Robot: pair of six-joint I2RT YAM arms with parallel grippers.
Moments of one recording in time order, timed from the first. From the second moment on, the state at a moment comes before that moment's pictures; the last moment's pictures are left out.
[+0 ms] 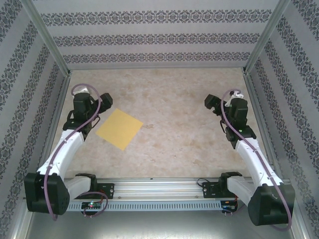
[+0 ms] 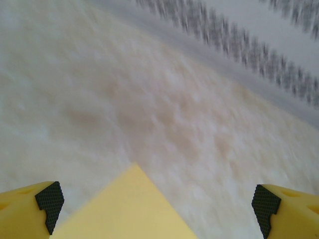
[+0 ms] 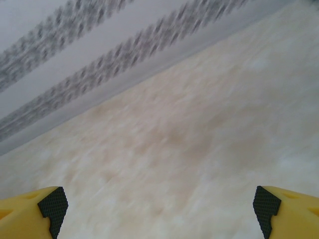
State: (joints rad) left arm -0.03 1.15 0.80 -0.22 0.04 -0.55; right arm 0.05 1.01 0.65 -0.07 -0.15 0.56
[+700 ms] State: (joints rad) left arm -0.17 1.36 0.77 -0.41 0.19 -0.66; right arm 0.38 1.07 0.64 -0.31 -0.35 0.63
